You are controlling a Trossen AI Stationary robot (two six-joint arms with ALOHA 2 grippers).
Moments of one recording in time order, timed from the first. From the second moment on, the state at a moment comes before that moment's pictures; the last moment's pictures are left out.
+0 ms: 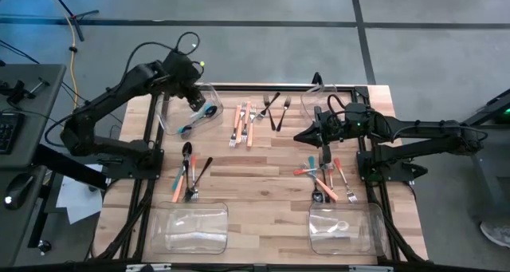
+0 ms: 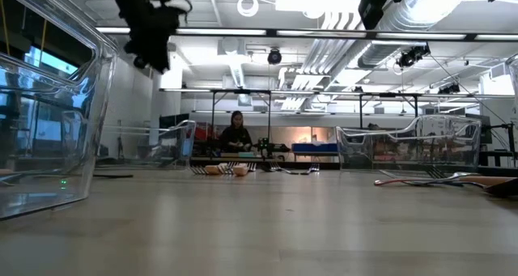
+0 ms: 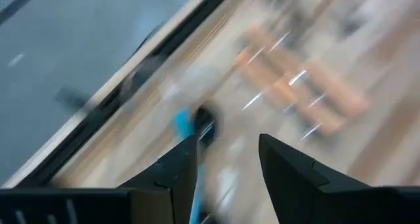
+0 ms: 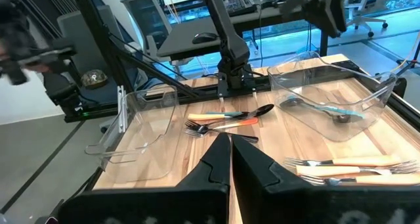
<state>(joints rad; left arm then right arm) 0.74 1.21 1.22 -0.95 0.03 0.01 -0.12 0.90 0.72 0.00 -0.22 0.16</state>
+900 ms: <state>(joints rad) -0.04 0.81 0.56 0.19 -0.29 -0.24 -0.12 0.90 0.72 0.06 -0.22 0.16</state>
